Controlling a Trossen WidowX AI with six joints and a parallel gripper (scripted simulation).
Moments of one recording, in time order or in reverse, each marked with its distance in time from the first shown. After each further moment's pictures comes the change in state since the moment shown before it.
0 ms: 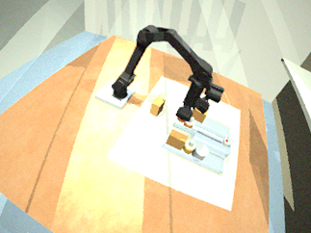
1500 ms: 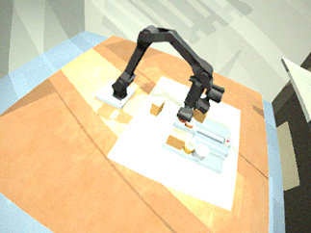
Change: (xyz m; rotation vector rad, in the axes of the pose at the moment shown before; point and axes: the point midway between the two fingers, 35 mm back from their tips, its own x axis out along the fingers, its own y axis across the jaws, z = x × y) arm 0.001 0.000 0.004 0.000 -0.002 0.000
